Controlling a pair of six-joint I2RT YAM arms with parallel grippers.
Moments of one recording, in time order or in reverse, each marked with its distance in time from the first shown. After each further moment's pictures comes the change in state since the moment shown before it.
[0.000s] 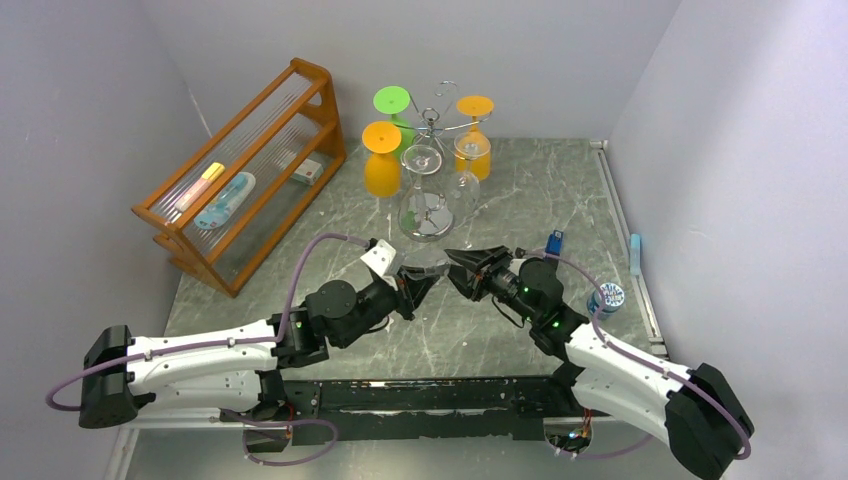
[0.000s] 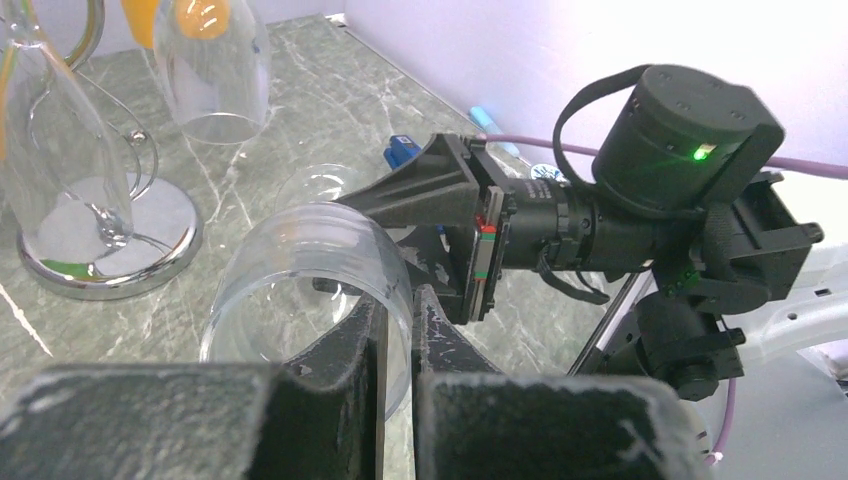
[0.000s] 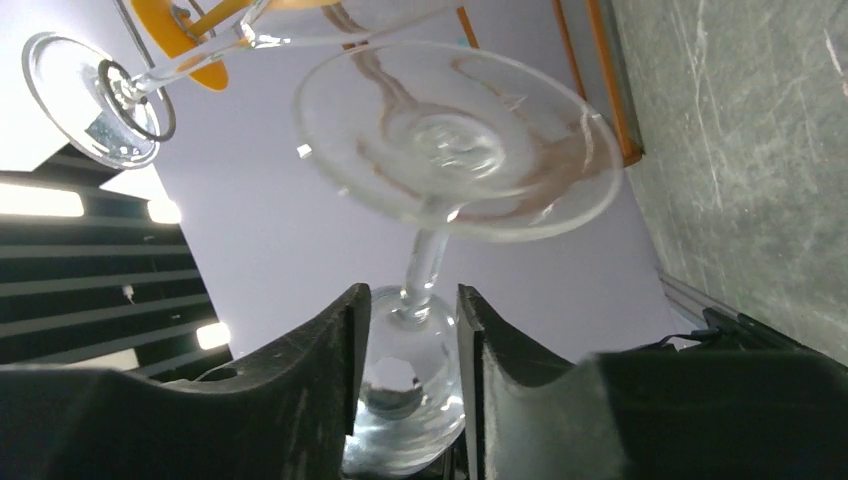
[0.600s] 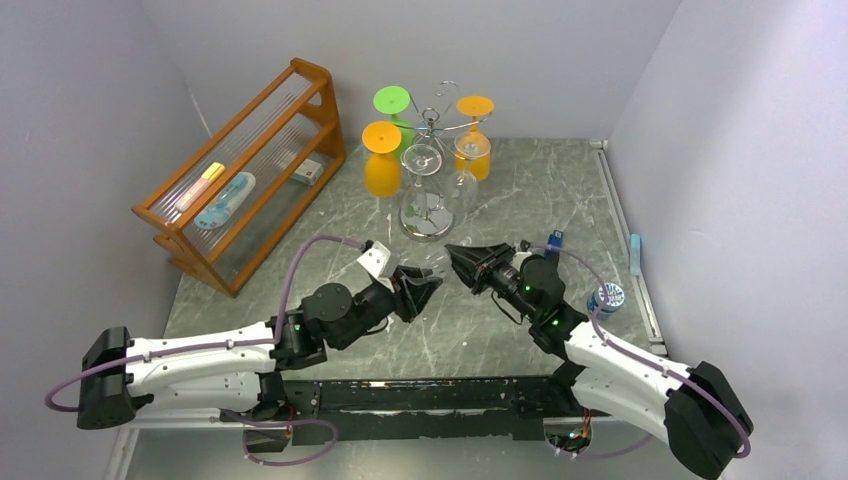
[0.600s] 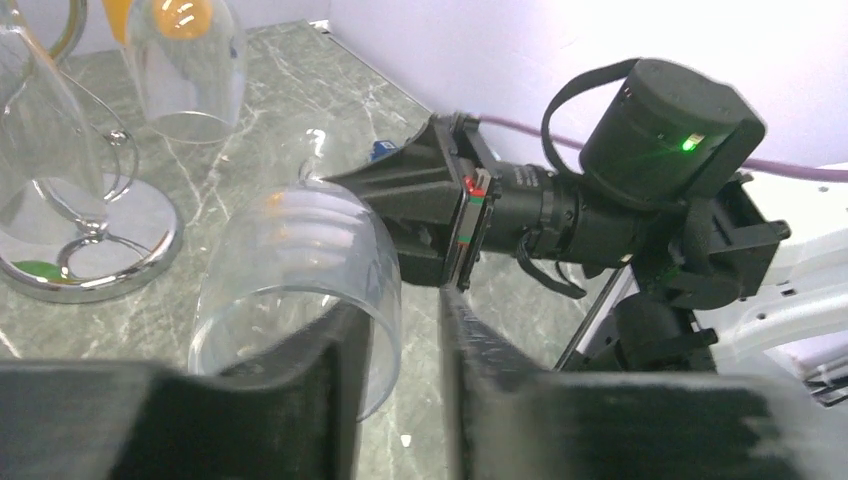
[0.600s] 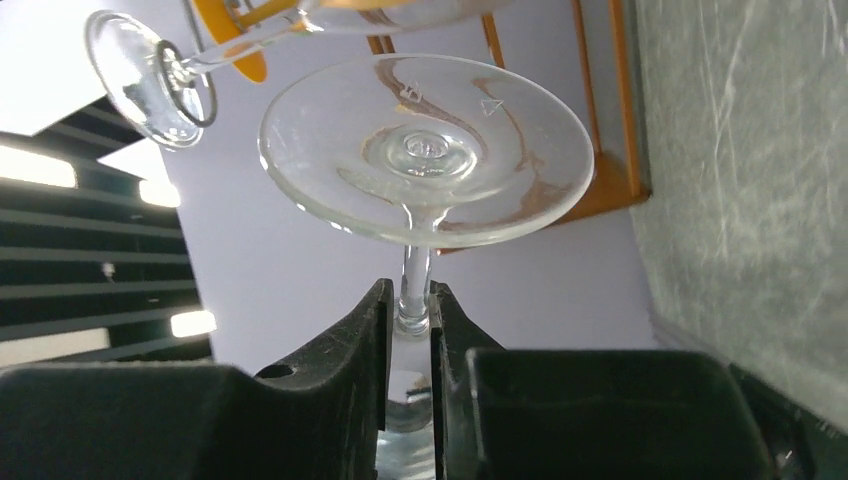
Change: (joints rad) left arm 0.000 -0.015 -0.029 0.050 0.020 -0.015; right arm 0.000 0.019 -0.008 0.076 0.043 -0.042
